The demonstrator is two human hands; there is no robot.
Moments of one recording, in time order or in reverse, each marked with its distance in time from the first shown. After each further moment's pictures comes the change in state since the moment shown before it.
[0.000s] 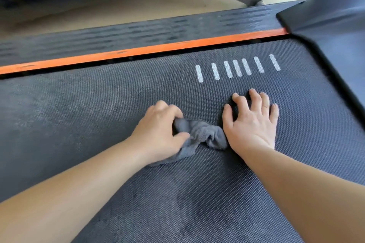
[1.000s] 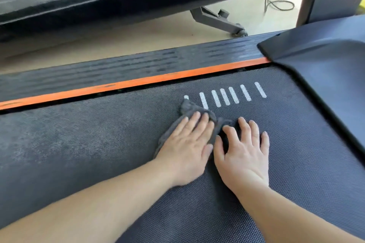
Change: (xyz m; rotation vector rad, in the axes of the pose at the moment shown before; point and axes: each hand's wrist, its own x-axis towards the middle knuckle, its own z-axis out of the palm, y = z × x) left_hand 0.070 0.043 0.043 0.374 0.022 0.333; right_hand 0.002 -0.003 -0.004 -0.009 -0.031 0.009
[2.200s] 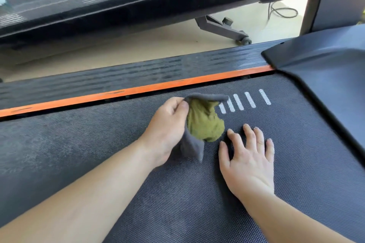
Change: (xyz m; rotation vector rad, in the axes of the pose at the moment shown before) left_hand 0.006 -0.026 -0.063 -1.473 0.359 -0.474; right_hand -0.002 0.000 -0.002 -0.013 0.014 -0.001
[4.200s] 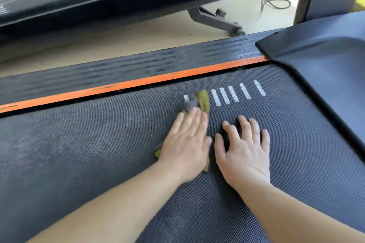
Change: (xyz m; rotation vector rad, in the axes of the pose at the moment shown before) left_hand -0.015 -0.067 0.032 1.482 -0.227 0.423; right_hand 0.001 0.000 0.002 0.026 0.007 0.007
